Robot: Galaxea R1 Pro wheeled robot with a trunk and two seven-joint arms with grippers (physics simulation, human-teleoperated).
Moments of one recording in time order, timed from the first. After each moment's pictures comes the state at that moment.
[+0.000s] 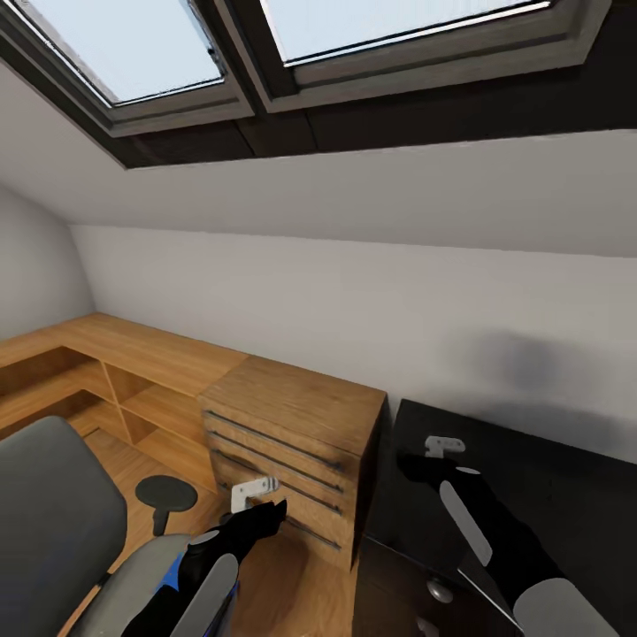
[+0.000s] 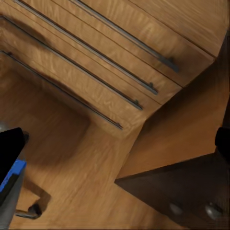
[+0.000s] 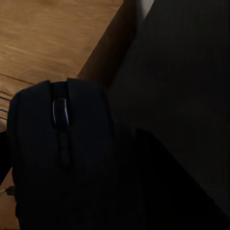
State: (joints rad) left arm -0.24 0.03 -0.44 -1.41 0.71 0.51 0.56; right arm -0.53 -0.13 0.23 -1.01 -0.43 0.51 -0.18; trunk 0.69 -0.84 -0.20
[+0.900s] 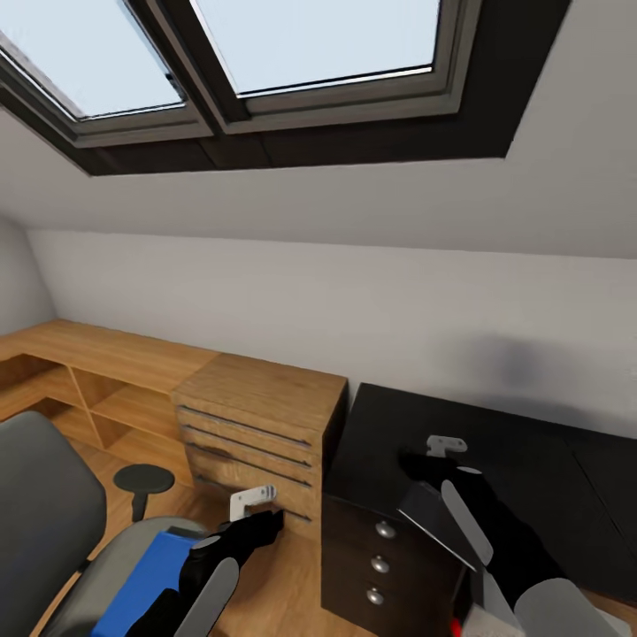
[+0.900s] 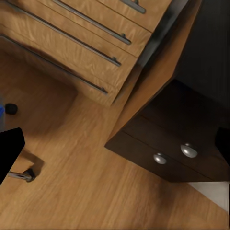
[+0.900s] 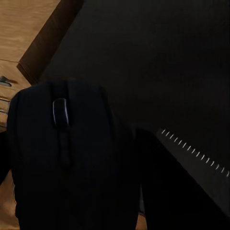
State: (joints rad) left arm -0.24 0.02 -0.44 -1.35 0.71 0.51 0.56; right arm -0.53 -0.13 0.22 -1.01 -0.43 0.51 -0.18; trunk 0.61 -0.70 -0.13
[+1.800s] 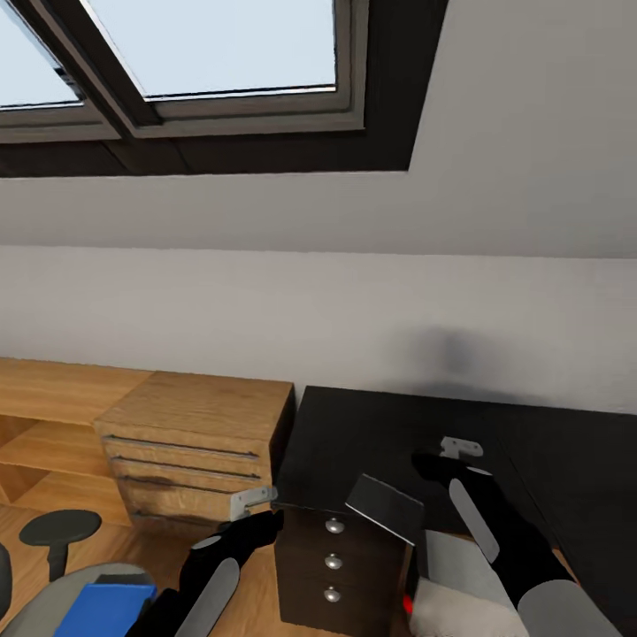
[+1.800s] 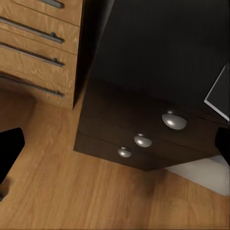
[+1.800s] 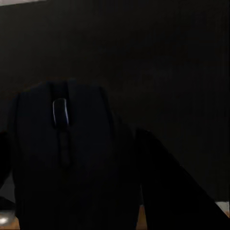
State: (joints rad) left arm -0.24 0.02 -0.44 -1.35 0.70 0.51 0.56; right arm -0.53 -0.12 0.14 -1.00 -0.43 0.50 -0.25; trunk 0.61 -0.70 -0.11
